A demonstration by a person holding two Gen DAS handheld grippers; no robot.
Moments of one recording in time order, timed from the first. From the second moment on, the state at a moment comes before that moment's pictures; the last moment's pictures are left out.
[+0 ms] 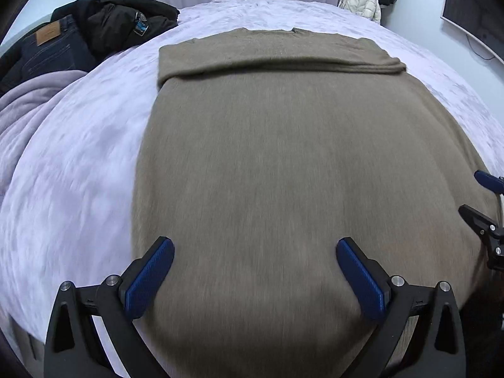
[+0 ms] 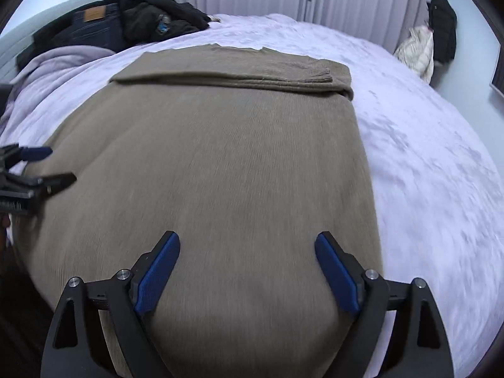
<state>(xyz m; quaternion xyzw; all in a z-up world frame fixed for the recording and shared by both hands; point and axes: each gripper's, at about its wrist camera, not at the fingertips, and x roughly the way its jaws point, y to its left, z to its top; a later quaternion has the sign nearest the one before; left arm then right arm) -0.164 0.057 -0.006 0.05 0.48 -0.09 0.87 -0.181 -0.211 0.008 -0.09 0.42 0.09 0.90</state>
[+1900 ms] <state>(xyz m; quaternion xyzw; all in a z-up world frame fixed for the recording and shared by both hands) -0.205 0.098 -0.010 -0.05 0.53 -0.13 0.83 -0.235 -0.309 0.032 -0.01 0.44 0.11 0.89</state>
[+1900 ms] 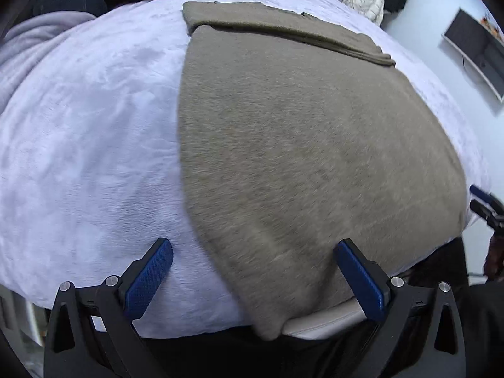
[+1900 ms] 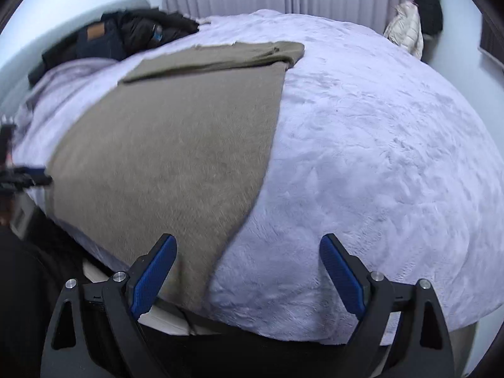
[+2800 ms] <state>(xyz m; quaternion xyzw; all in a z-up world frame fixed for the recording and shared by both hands) -0.206 0.101 -0.010 -0.11 0.50 -0.12 0.85 -0.228 -0.251 0.002 -0.03 0.40 0.18 0.90</state>
